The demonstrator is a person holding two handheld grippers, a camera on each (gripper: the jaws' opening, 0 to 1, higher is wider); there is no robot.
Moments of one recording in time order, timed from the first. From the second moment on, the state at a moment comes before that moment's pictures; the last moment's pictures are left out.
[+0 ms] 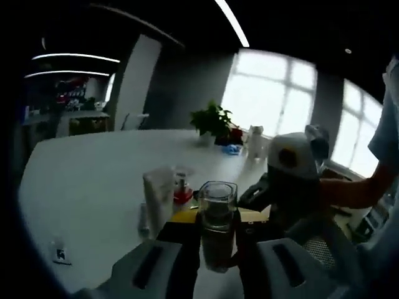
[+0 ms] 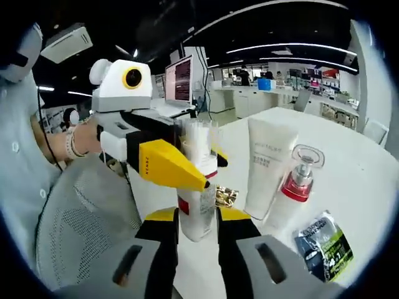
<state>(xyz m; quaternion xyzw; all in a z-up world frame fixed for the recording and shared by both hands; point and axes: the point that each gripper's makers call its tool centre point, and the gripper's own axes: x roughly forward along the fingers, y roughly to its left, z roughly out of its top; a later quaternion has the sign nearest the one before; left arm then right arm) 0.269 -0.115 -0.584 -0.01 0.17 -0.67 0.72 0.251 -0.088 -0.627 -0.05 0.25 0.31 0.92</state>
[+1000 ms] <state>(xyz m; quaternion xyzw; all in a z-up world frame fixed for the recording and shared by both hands) 0.268 -0.147 -0.653 0.06 0.15 -0.68 0.71 0.267 -0.122 -0.702 -0.09 0.25 0.30 0.92</state>
